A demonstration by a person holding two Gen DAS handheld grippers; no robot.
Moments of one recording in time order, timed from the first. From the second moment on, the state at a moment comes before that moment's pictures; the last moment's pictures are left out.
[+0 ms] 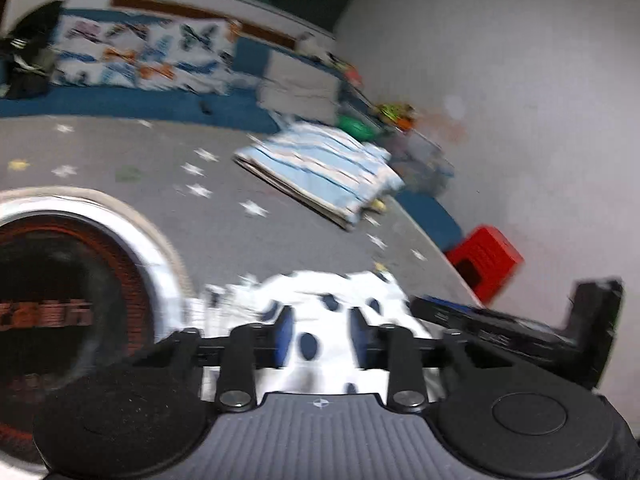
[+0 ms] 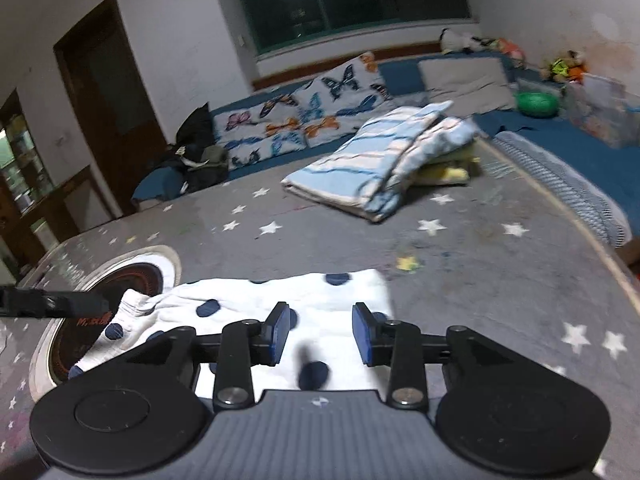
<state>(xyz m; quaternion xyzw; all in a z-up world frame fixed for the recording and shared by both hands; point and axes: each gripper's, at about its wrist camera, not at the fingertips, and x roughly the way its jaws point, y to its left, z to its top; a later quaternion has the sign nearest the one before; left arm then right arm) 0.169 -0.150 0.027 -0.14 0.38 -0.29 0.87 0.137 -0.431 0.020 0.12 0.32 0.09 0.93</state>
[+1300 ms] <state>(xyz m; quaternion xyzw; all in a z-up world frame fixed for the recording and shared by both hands) 0.178 -0.162 -0.008 -0.10 0.41 -0.27 0.86 0.059 -0.398 0.008 0.00 0.37 0.13 0.92</state>
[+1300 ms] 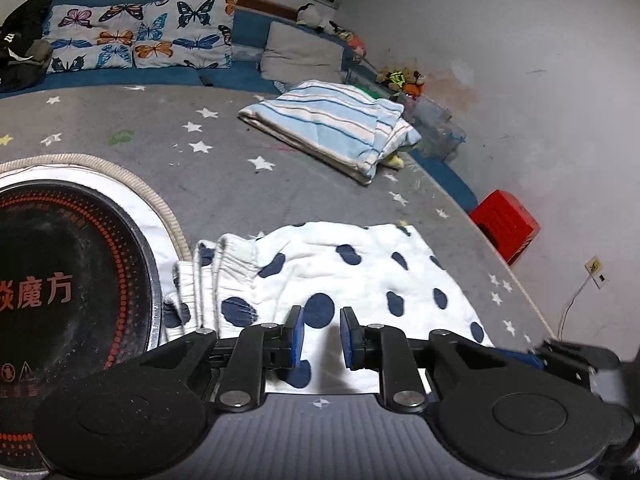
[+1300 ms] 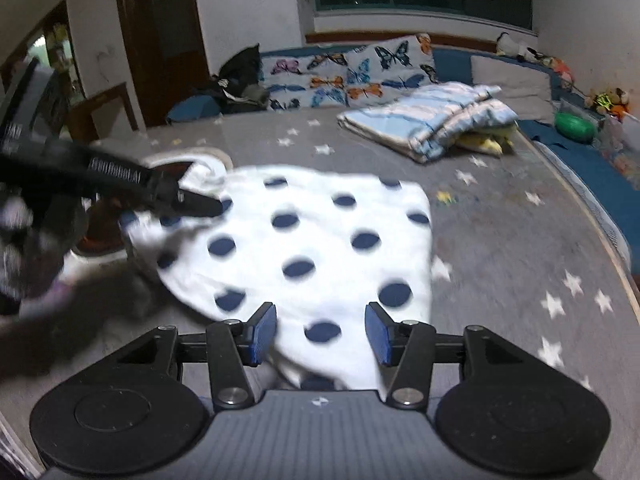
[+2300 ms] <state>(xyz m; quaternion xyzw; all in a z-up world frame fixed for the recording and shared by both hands) 0.141 -0.136 -0.004 -0.11 0.40 -0.27 0.87 0.008 -0.412 0.000 0.04 0.35 0.09 0.93</state>
